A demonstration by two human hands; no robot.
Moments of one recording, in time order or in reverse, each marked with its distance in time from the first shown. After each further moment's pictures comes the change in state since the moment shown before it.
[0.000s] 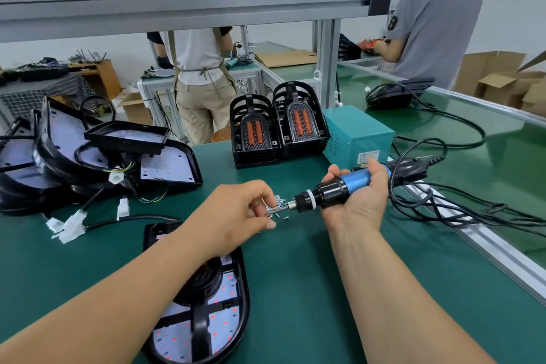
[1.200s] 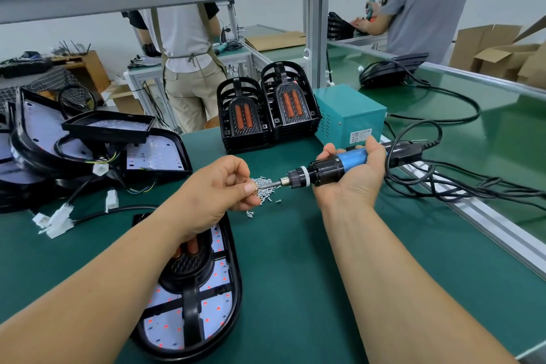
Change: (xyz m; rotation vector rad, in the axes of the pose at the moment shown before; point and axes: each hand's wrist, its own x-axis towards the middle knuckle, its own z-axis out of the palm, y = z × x) left_hand 0.000 0.002 -0.002 -0.655 -0.011 -0.146; right_hand 0.001 -0.003 0.000 0.077 0.013 0.017
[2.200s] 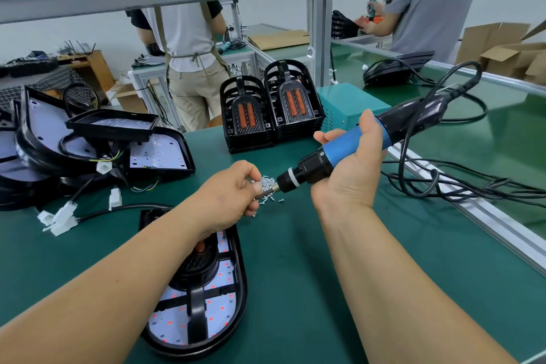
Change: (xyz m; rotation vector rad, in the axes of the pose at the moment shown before) left_hand 0.014 -0.011 0.009 0.318 0.048 -0.118; right_hand -0.024 0.011 0.012 -0.284 -0.200 -0.309
